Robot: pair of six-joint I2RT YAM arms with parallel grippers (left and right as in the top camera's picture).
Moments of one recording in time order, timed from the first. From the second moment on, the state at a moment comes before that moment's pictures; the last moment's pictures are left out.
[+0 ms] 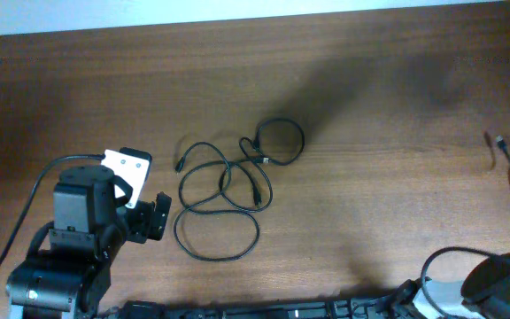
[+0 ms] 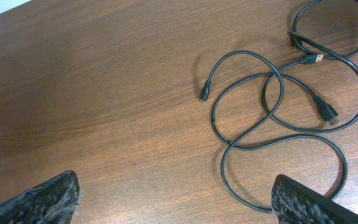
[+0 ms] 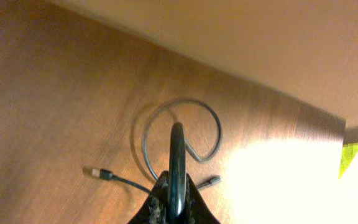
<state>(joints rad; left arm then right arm) -0.18 0.87 1.21 -1.20 -0.13 0.19 -0.78 1.57 1.56 -0.89 0.33 0.30</state>
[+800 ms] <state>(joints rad) -0.18 0.87 1.21 -1.20 -0.13 0.19 -1.03 1.64 1.56 -1.07 -0.32 0.16</state>
